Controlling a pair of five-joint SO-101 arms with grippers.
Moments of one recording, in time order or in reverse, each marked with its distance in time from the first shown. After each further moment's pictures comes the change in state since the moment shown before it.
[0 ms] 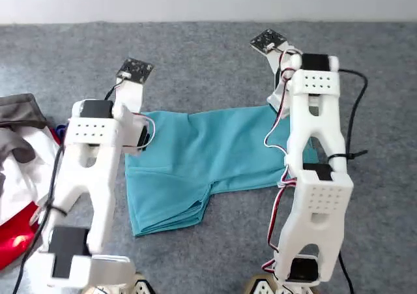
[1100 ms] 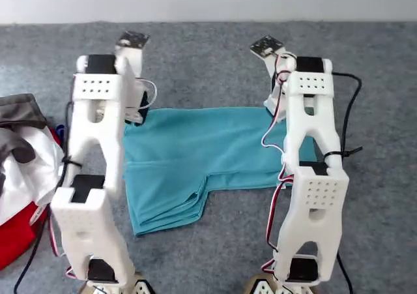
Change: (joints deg) left arm -1.7 25.7 -45.9 25.6 2.3; right arm -1.5 1.3 -2.6 8.0 0.5
